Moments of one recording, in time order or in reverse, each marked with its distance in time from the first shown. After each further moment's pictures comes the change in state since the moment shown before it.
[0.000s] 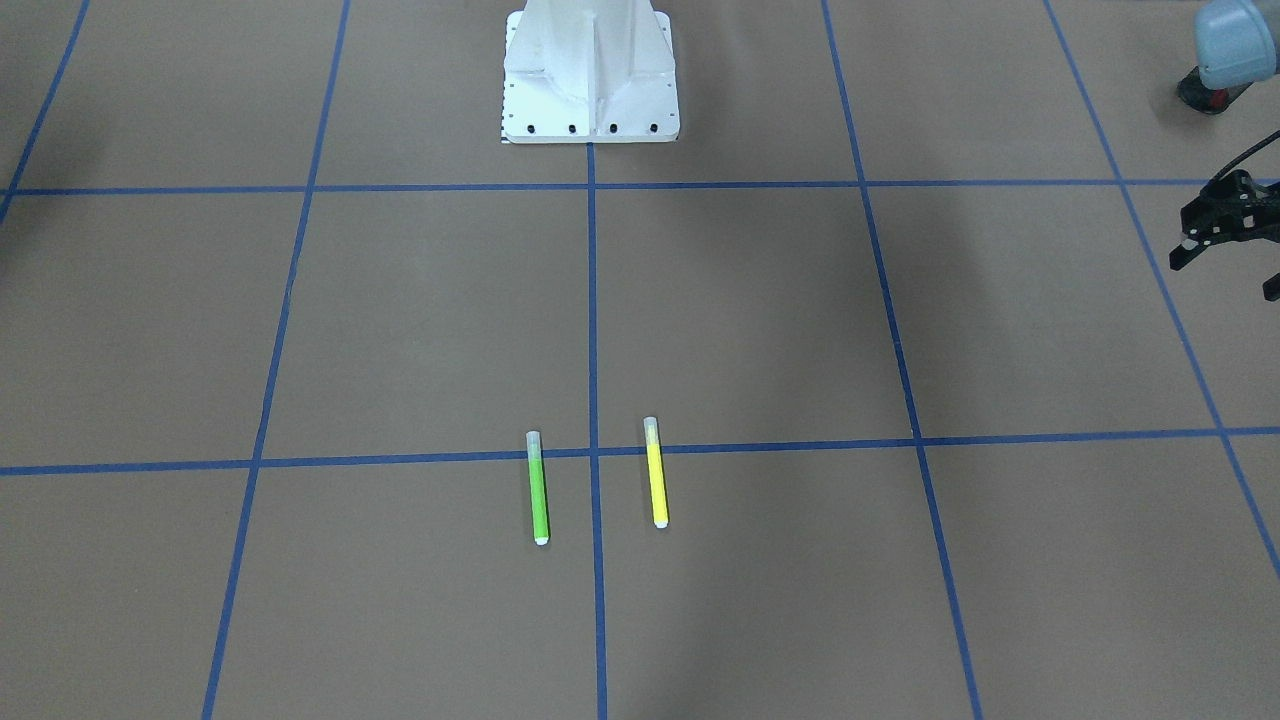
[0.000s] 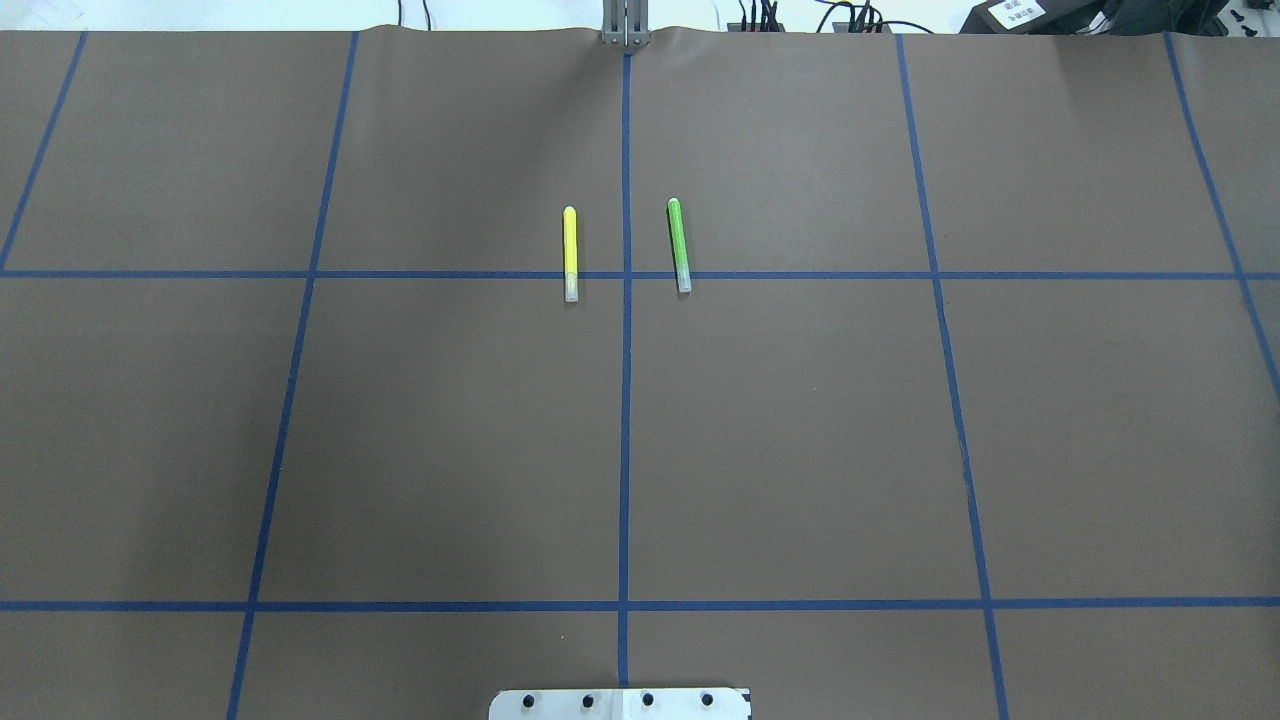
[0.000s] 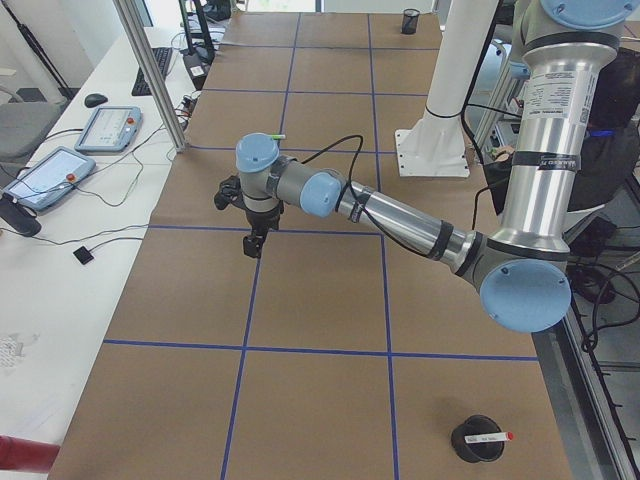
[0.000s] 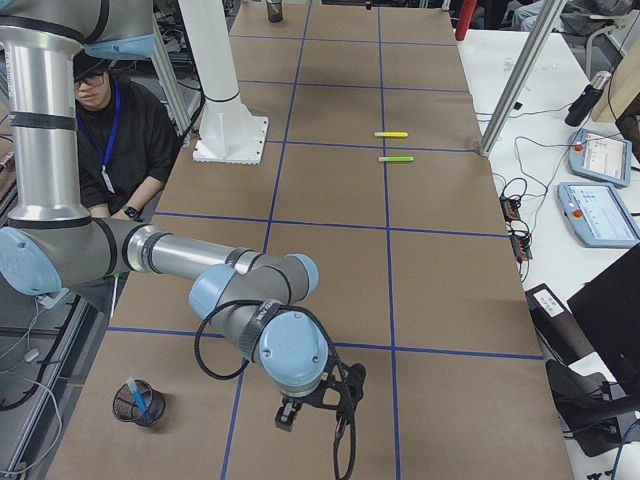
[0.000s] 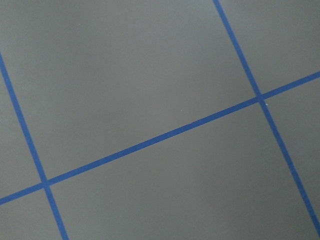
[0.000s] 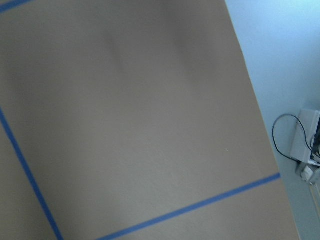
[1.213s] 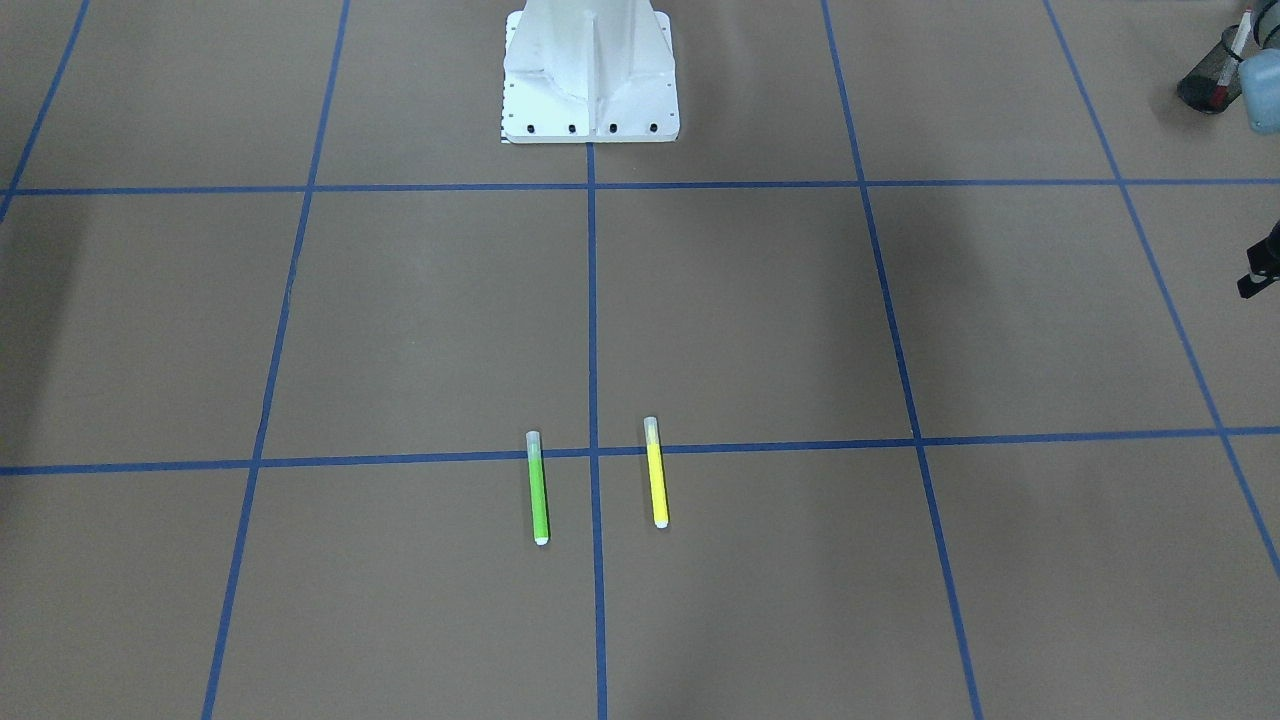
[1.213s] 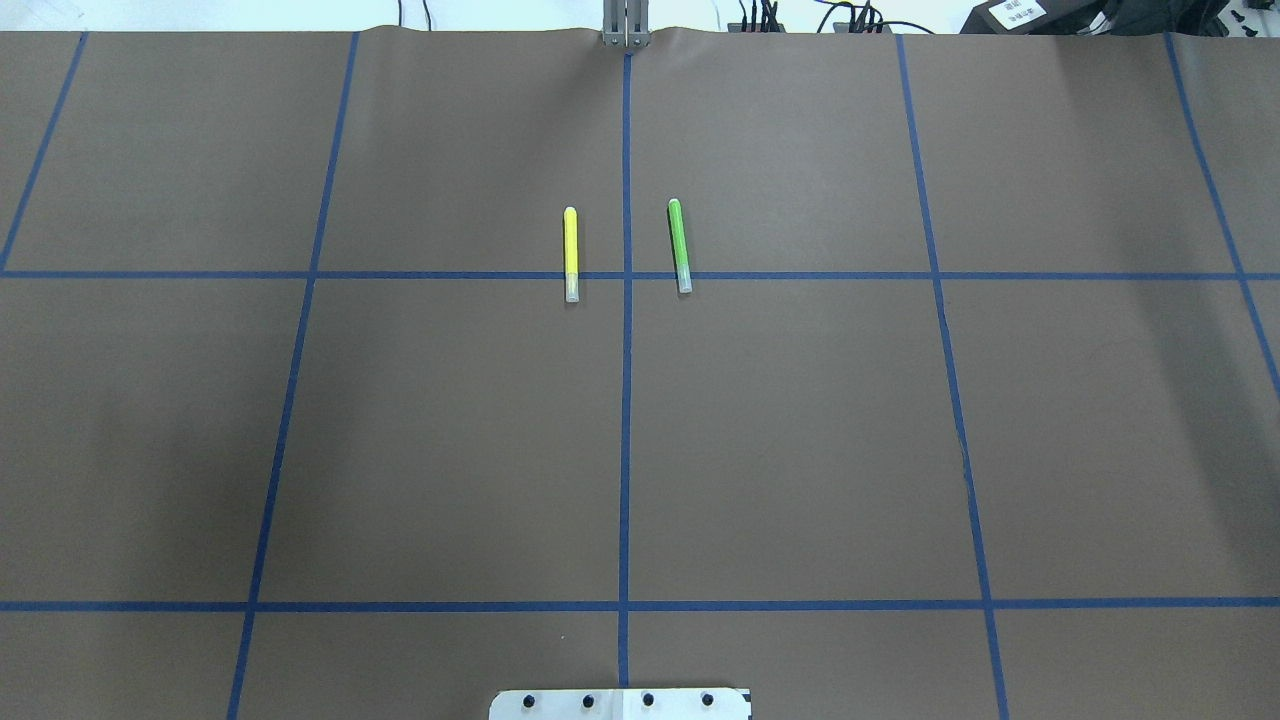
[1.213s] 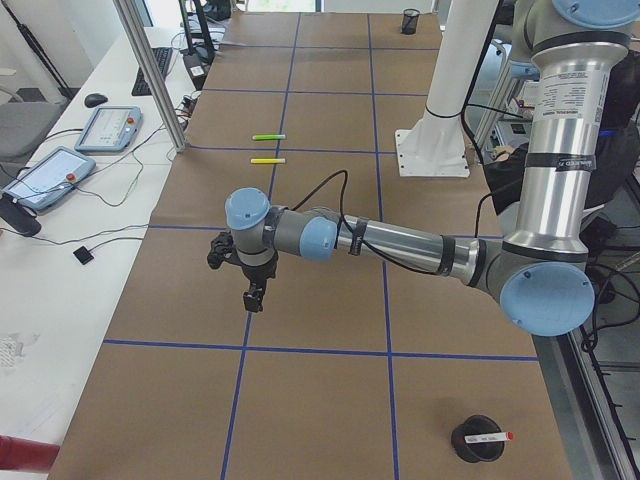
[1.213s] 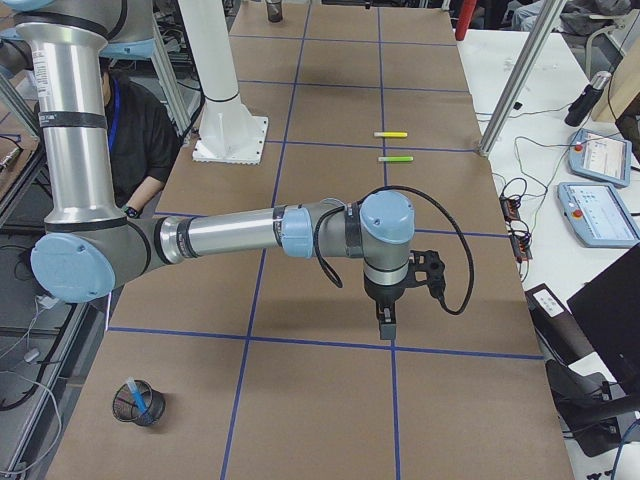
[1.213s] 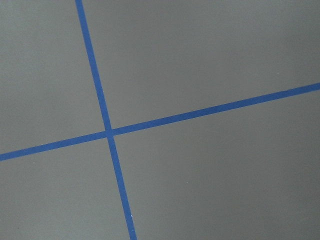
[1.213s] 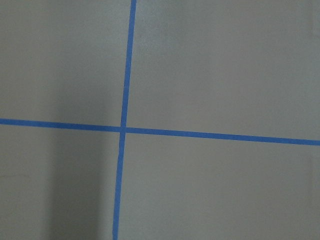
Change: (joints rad) left arm -0.079 0.039 0.175 -0.056 0.018 0.012; right arm -0.303 0.074 0.108 0.292 -0.089 0.229
